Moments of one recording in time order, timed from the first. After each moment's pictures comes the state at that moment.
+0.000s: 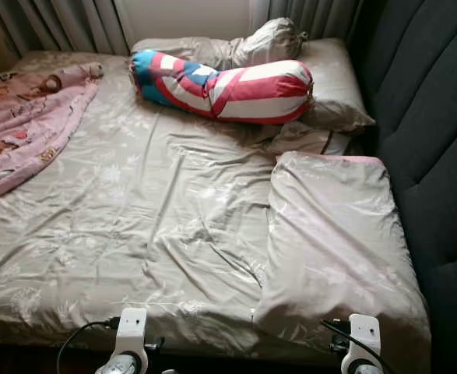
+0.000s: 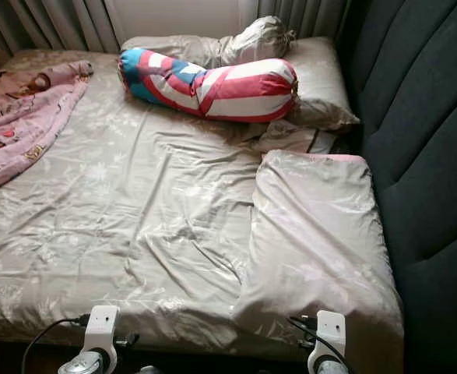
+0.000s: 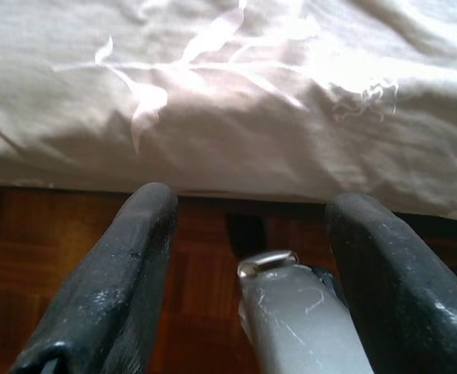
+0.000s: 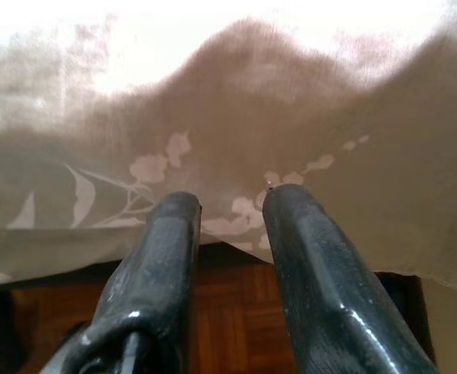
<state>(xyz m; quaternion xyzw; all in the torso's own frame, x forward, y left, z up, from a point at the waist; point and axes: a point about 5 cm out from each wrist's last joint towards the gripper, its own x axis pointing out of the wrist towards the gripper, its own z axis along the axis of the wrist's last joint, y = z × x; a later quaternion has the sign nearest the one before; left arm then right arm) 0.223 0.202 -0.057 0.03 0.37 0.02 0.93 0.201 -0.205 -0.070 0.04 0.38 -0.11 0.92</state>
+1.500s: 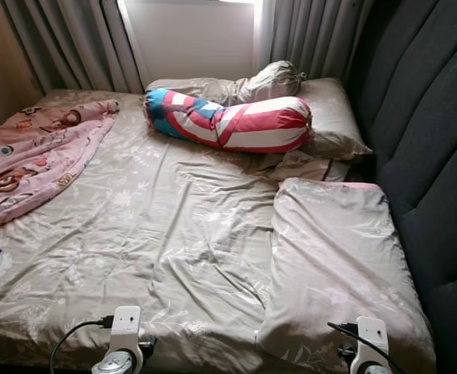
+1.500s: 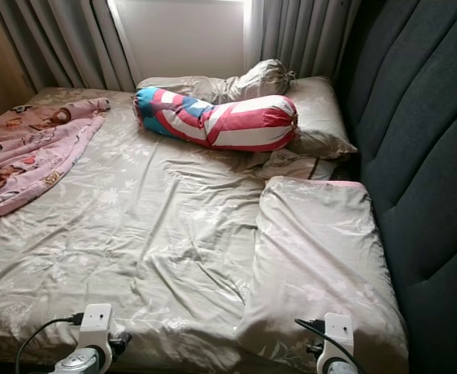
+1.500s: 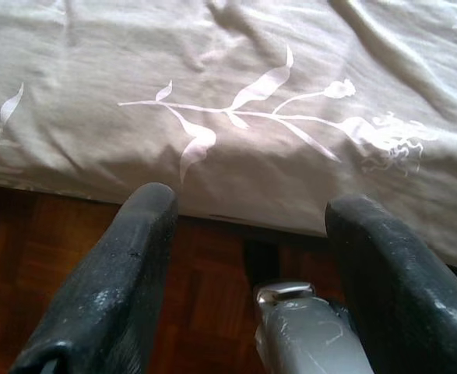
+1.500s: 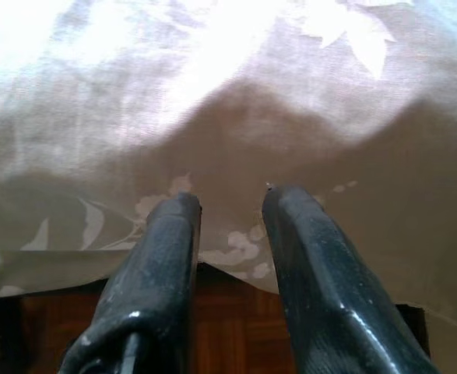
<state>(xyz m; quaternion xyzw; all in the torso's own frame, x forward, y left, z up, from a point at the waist) 0.228 0.213 -0.055 0.02 0.39 0.06 0.92 0.198 -0.218 -0.071 0.03 0.42 -0.10 0.90</state>
